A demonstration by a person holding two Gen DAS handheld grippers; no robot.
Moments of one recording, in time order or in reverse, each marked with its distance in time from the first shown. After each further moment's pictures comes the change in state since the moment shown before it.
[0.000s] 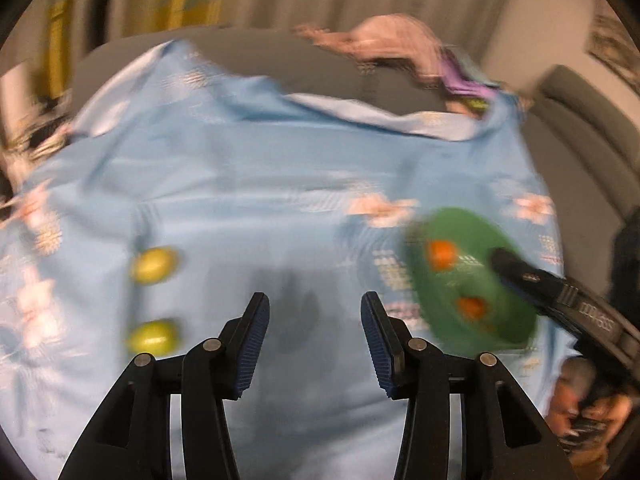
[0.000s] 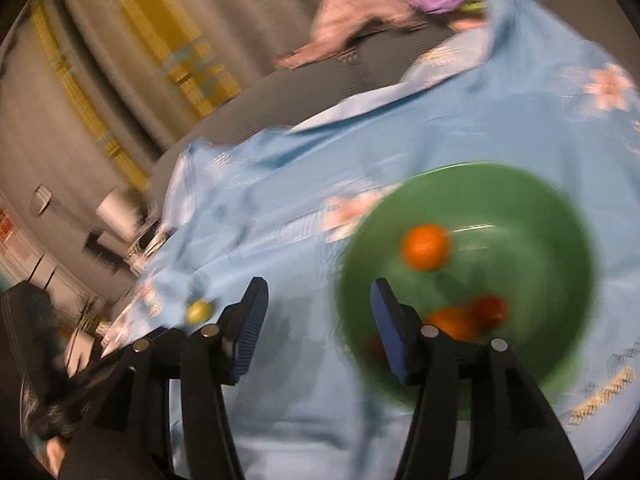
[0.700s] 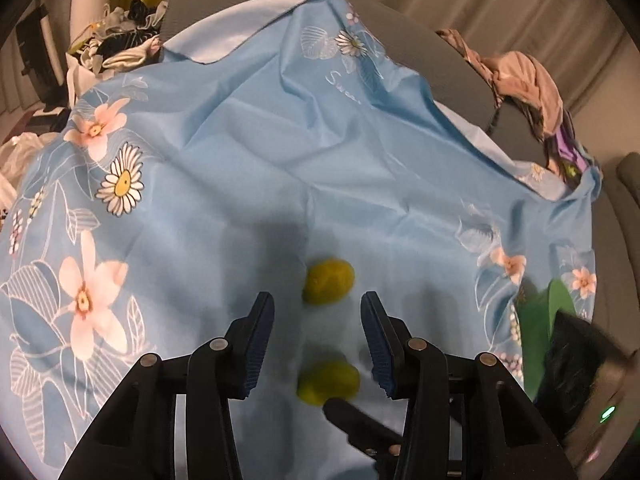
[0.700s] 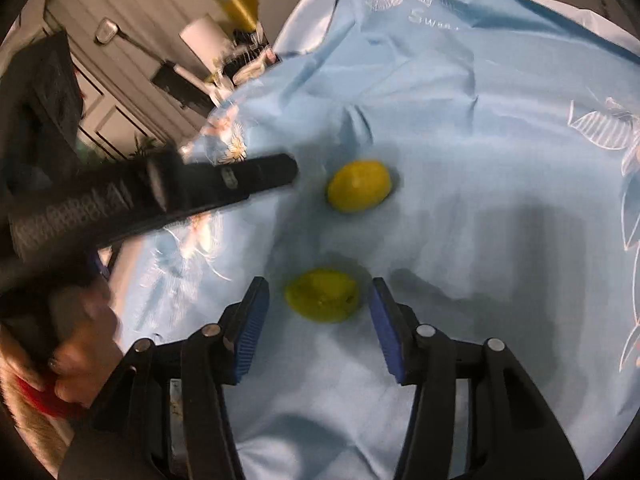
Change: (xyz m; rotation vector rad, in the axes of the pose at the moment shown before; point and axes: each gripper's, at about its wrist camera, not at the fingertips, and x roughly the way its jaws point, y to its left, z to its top) left arm 0.030 0.143 0.024 -0.269 0.080 0.045; right arm 0.185 0.161 -0.080 -0.331 0.467 0.230
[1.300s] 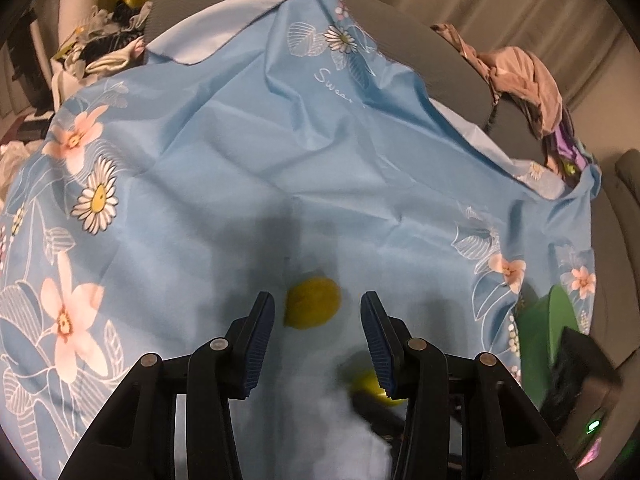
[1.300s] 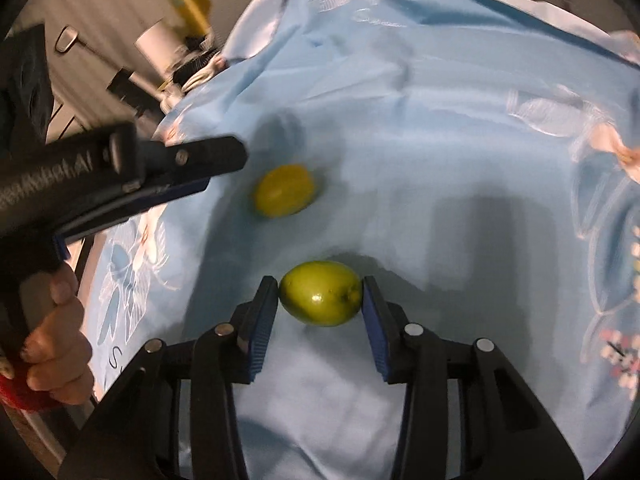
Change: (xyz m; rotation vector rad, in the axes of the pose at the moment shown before) left arm 0.020 -0.015 0.012 0.033 0.017 -0.010; right arm -0.018 -0.033 0.004 0.082 -0.032 -0.155
